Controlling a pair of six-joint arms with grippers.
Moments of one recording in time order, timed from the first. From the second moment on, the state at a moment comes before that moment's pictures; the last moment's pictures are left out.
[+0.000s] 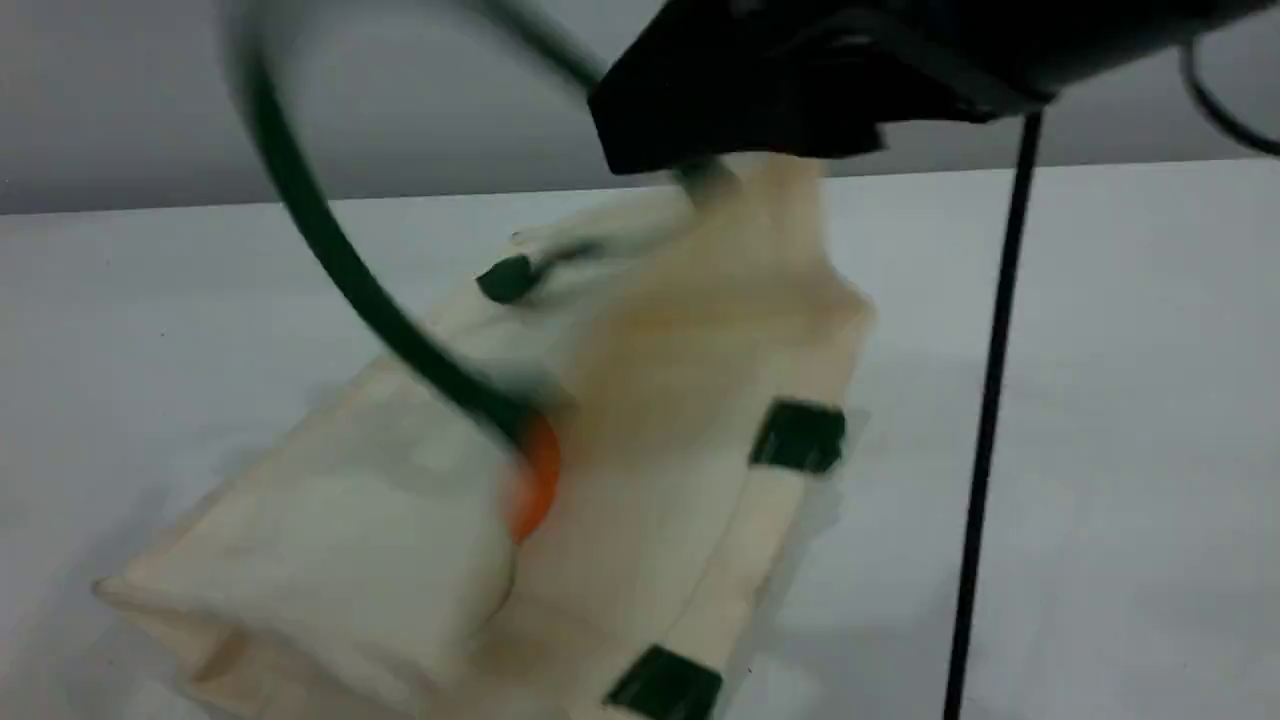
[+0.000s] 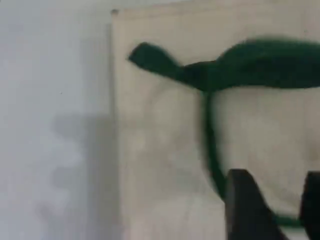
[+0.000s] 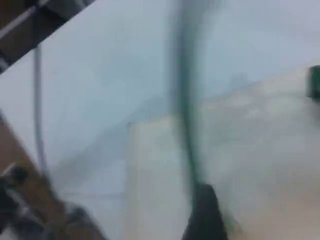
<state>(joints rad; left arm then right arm) -0.23 1.60 -1.53 -0.32 1.14 0.34 0.70 1.30 -0.69 1.45 0.33 -1.30</state>
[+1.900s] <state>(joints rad) -0.41 1.02 -1.43 -0.36 1.22 0.15 0.70 0.00 -0.63 -0.08 1.22 0.12</state>
